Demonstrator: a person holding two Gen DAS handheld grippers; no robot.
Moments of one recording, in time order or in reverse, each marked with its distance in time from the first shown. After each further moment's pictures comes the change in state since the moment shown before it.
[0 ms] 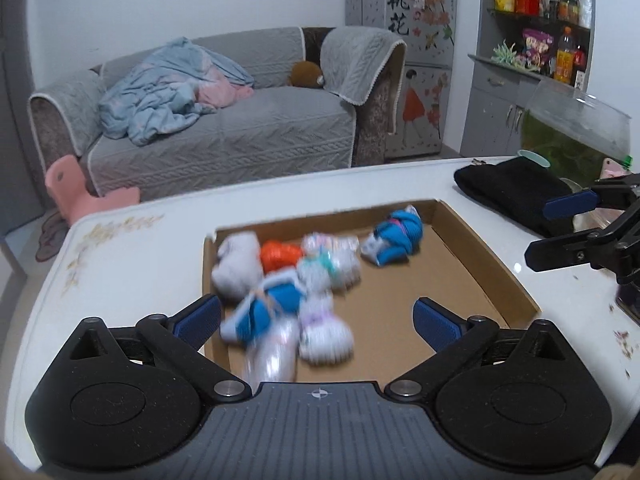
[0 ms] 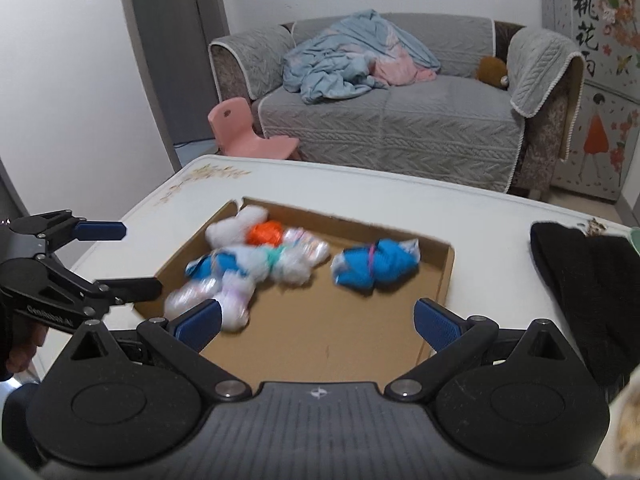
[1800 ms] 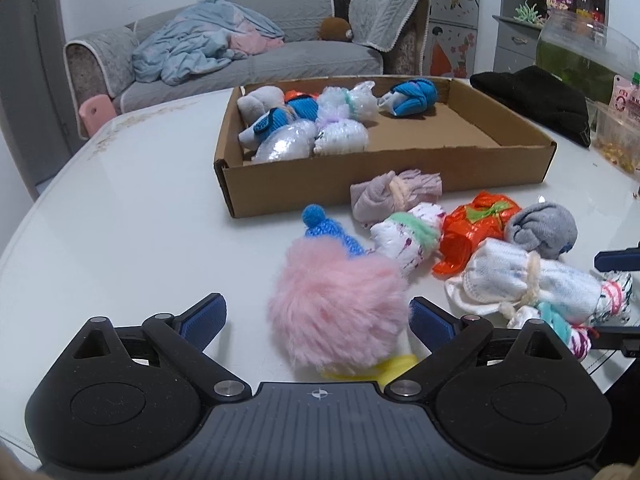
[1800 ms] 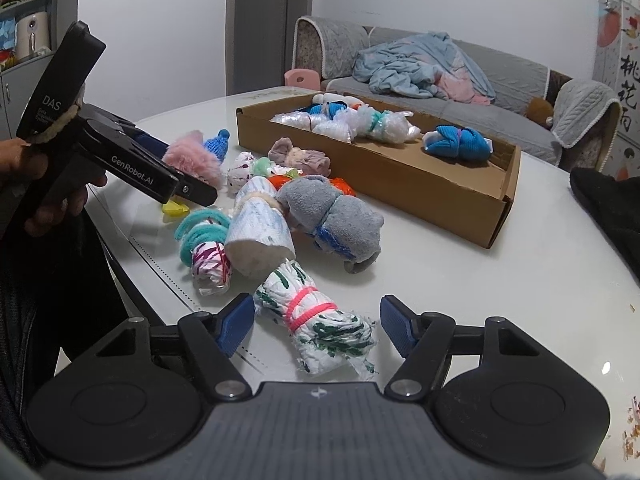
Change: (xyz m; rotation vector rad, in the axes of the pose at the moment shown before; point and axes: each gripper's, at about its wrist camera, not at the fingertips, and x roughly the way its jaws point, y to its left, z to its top) left arm -0.007 -0.016 -0.146 -0.028 0.076 0.102; right arm -0.026 0.060 -0.189 -0.259 -0.066 0.026
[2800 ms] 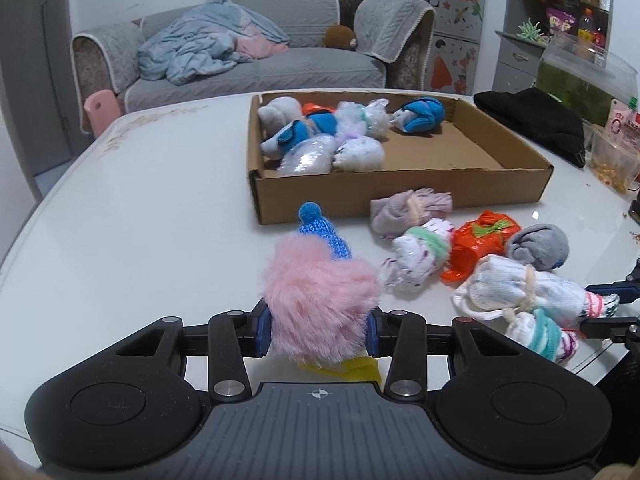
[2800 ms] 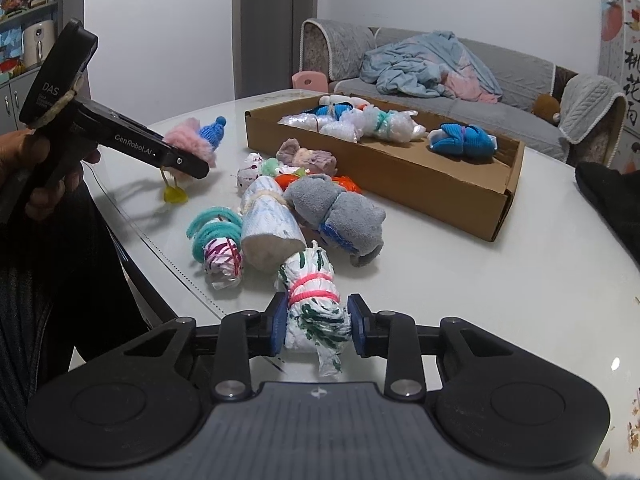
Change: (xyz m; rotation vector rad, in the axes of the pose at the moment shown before) left arm -0.019 0.026 0.004 -0.040 -0.006 -0.024; right arm -0.007 -0.005 -0.003 0.020 -0.005 0.043
